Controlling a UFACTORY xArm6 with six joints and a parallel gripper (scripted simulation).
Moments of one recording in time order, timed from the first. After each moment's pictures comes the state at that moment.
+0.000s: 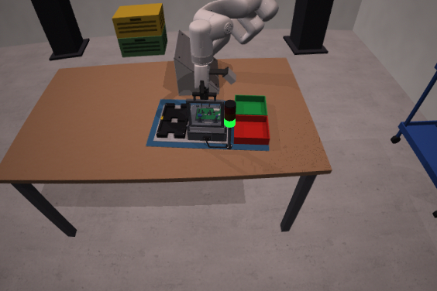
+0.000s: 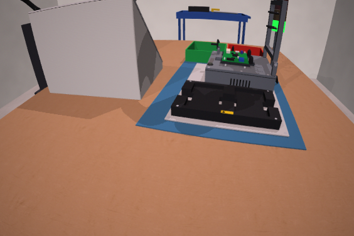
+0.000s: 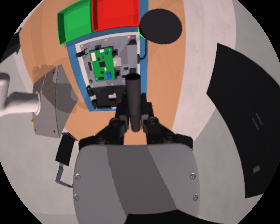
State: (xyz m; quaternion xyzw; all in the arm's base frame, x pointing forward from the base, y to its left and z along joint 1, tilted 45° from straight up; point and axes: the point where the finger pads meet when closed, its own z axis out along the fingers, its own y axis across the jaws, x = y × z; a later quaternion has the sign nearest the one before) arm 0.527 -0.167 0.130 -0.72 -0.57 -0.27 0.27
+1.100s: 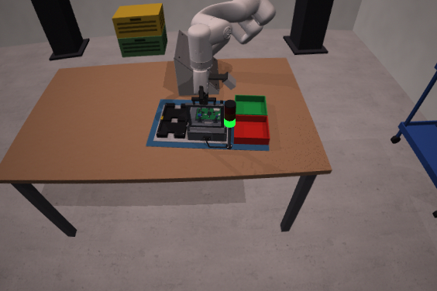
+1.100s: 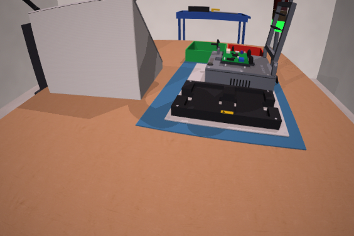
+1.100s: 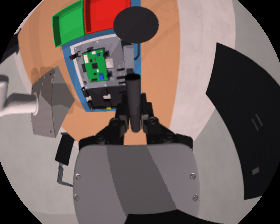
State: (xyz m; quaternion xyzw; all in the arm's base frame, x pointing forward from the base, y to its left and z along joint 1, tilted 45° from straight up) arm 0.553 -0.170 0.125 -0.72 -0.57 -0.27 0.27
